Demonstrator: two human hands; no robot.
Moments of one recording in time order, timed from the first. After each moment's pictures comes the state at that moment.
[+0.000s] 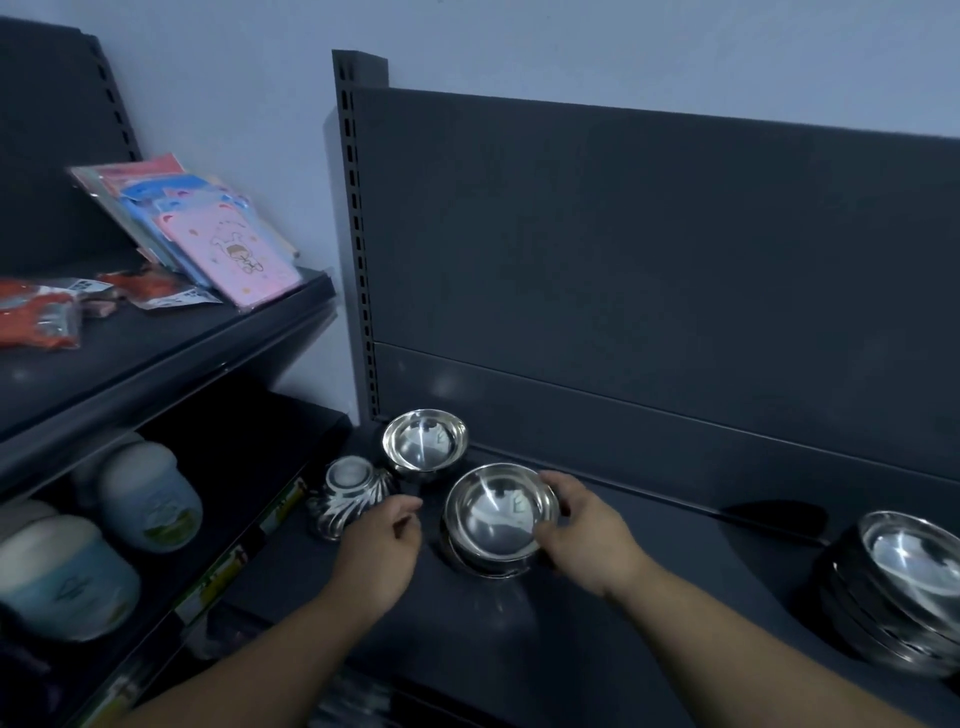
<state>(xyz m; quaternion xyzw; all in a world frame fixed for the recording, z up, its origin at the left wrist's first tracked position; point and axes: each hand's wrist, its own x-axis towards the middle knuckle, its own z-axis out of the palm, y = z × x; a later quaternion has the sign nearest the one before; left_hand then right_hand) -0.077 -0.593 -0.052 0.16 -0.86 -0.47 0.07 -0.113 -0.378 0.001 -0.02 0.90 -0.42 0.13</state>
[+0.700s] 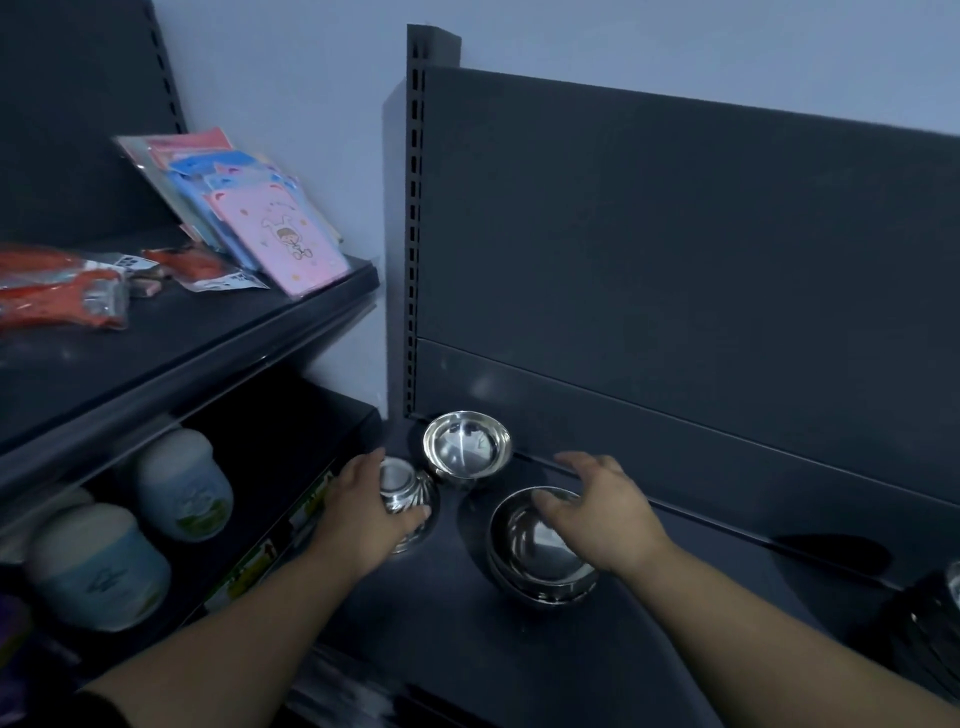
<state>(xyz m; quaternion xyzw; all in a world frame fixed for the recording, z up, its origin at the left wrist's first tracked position) -0.110 -0.667 -0.064 0.18 -0.91 -0.37 0.07 -0.139 -0.425 0.018 -0.07 0.96 -0.25 0.05</state>
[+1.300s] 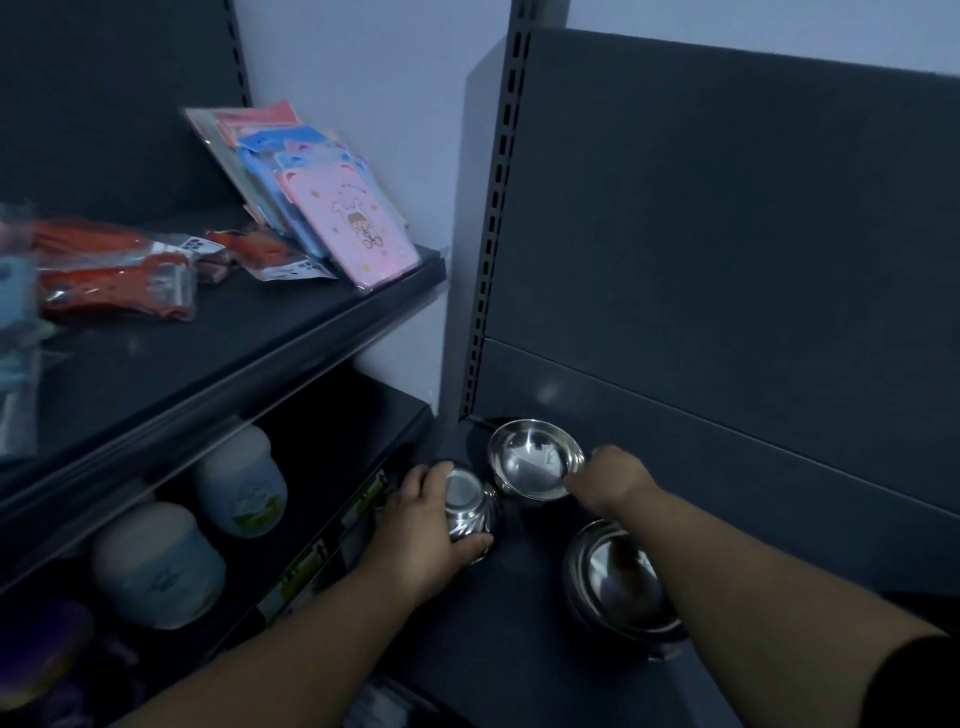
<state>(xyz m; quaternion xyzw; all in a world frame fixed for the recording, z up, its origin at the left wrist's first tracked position) -0.116 -0.683 -0.080 0.12 -0.93 -0.34 0.06 -0.232 -0.501 -0.013 0.00 0.98 -0.14 0.17</state>
